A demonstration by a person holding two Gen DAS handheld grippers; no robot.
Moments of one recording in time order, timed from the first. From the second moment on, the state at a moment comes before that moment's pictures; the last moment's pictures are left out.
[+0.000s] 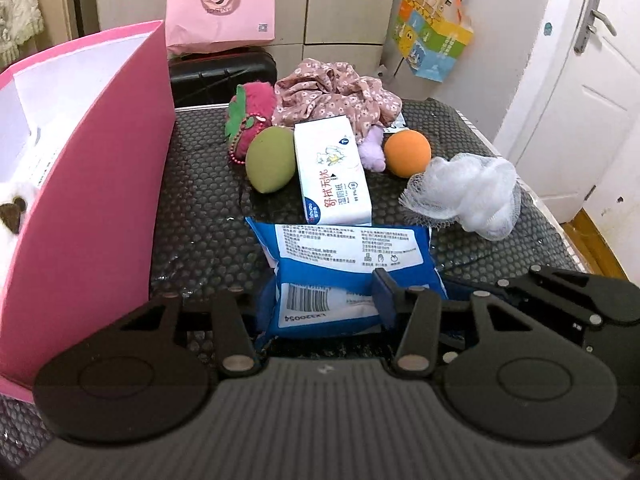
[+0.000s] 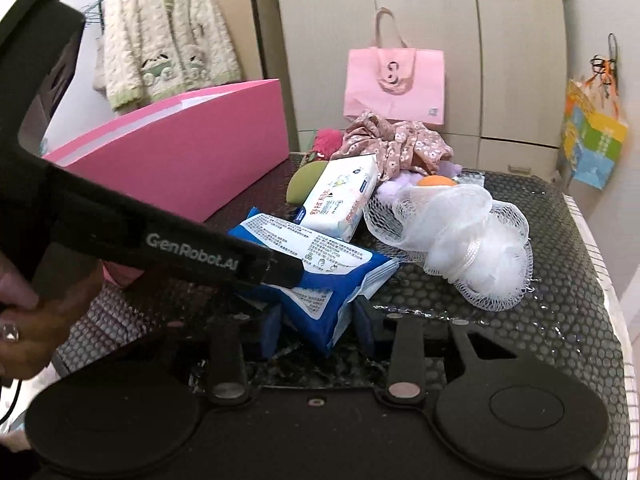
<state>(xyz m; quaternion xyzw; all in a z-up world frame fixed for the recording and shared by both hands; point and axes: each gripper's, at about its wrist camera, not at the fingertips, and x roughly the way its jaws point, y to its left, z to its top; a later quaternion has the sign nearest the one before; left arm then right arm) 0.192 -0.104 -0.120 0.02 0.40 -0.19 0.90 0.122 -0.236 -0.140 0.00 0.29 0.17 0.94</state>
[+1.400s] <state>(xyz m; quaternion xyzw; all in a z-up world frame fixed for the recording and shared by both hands) 0.092 0.010 -0.044 -0.03 0.48 -0.31 0.82 0.047 -0.194 -0.058 -0.03 0.38 0.31 0.87</state>
